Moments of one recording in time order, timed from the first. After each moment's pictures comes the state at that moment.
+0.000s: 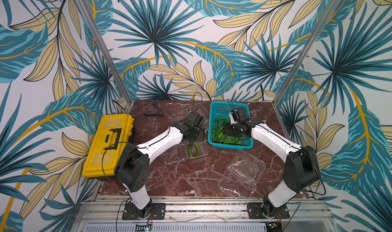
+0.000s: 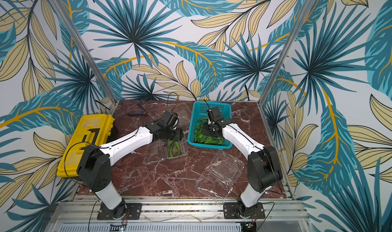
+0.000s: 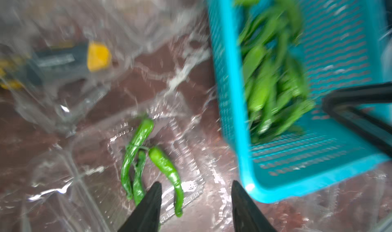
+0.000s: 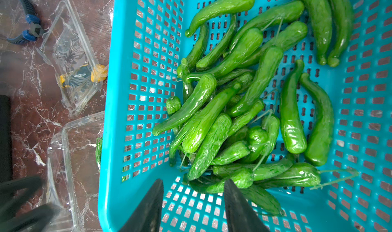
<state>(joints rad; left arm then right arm) -0.63 1.76 1.37 -0.62 0.05 -0.54 0.37 1.66 1.30 -0.62 -0.06 0.49</state>
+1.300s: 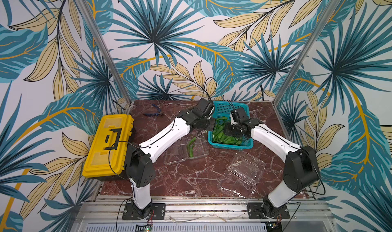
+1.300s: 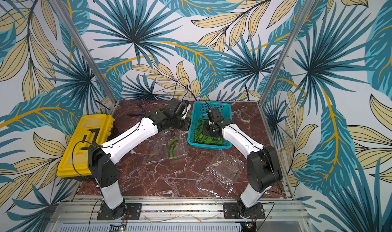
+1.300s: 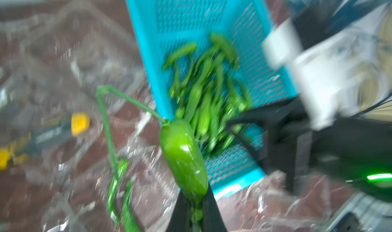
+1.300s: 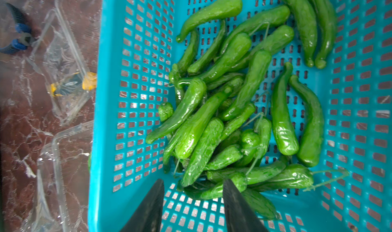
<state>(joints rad) -0.71 1.86 1.86 -0.79 0.04 -0.38 0.37 1.66 1.28 -0.60 -0.01 0.51</state>
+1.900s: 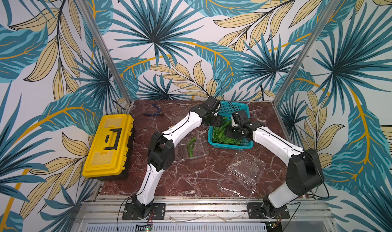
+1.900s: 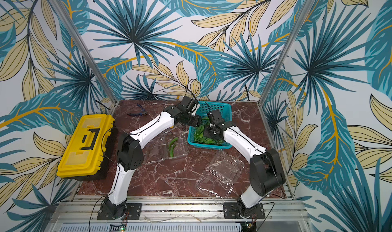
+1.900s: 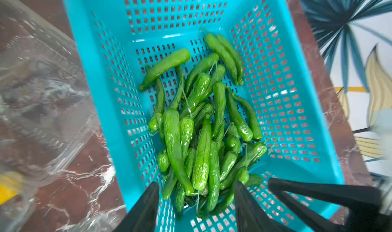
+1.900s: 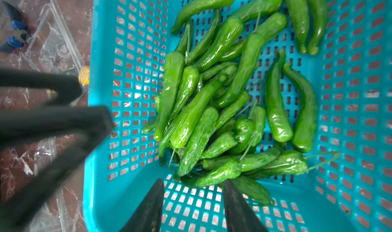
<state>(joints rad) -0.66 2.17 2.07 -0.76 0.14 -0.39 0.39 1.62 1.23 -0.59 -0.02 0.53</state>
